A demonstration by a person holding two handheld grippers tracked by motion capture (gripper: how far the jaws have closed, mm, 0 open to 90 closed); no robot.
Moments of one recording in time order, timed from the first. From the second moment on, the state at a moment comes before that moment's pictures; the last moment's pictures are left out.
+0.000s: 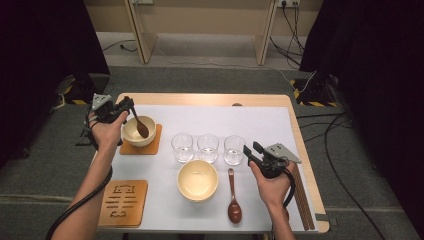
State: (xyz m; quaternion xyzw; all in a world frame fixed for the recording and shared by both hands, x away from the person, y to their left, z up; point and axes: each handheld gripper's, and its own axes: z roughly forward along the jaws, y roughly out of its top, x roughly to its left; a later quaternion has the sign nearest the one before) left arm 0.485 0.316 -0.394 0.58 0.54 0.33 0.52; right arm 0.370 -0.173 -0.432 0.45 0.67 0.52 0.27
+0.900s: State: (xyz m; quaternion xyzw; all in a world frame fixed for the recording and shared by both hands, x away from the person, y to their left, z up) left arm 0.491 0.336 -0.405 0.55 0.58 0.32 0.51; right arm 0.370 -0.172 -0.433 0.45 0.68 0.52 0.27
